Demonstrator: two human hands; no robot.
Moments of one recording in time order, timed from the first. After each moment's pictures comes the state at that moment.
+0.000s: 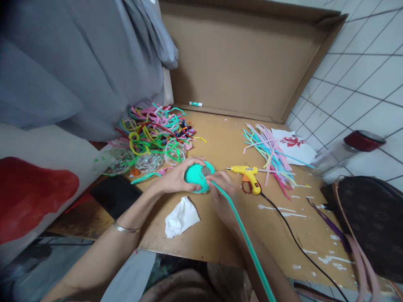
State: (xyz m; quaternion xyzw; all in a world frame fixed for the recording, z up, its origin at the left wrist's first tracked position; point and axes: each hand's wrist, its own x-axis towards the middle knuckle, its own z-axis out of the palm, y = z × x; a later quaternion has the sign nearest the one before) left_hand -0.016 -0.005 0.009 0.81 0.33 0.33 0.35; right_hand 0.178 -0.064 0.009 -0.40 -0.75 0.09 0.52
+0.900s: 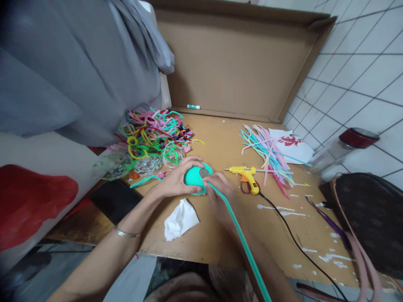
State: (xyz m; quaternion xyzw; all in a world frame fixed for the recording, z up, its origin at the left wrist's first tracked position) left_hand -0.014 -0.005 0.003 0.83 0.33 0.35 0.27; right_hand 0.181 -0.061 -0.002 -0.39 -0.76 0.09 0.51
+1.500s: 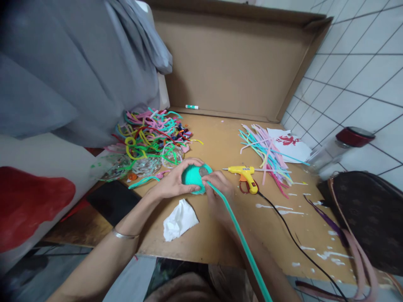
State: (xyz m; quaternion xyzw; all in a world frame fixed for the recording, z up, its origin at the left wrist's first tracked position) left_hand -0.013 -0.009 0.006 0.80 0.30 0.39 0.33; right_hand 0.180 -0.062 -0.001 -0.41 -0.75 0.11 0.51
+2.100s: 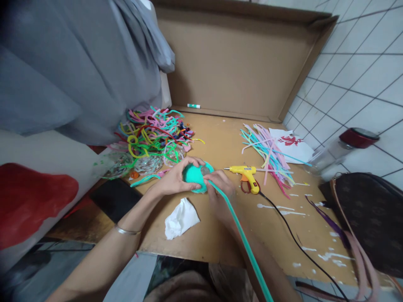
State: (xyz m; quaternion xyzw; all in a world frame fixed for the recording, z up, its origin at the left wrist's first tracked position) left_hand -0.014 -0.006 0.005 0.77 0.29 0.40 0.40; right_hand 0.179 -0.060 -0.002 -0.40 -0.75 0.10 0.51
